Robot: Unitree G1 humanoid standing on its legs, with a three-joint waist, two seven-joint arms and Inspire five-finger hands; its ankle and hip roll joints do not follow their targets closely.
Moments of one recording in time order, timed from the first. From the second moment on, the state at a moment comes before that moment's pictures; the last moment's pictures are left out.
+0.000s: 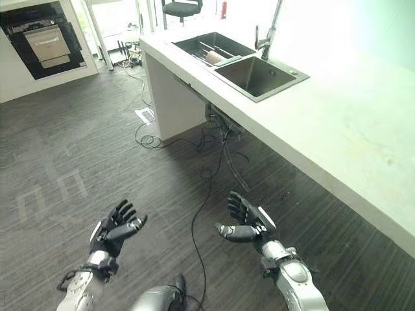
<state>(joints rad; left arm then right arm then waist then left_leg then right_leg) 0.08 0.31 -0.03 0.29 -0.64 -0.17 -0.05 0.12 -0.39 0.11 -0.03 0.44 0.05 0.19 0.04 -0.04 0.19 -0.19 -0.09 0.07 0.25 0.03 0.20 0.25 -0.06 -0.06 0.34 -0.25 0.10</state>
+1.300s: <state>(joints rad) 0.02 0.39 0.00 0.10 -0.49 -0.29 -0.01 0.15 -0.48 0.01 -0.30 0.40 0.03 0.23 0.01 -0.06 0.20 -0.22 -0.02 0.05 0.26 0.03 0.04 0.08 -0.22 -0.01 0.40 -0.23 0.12</state>
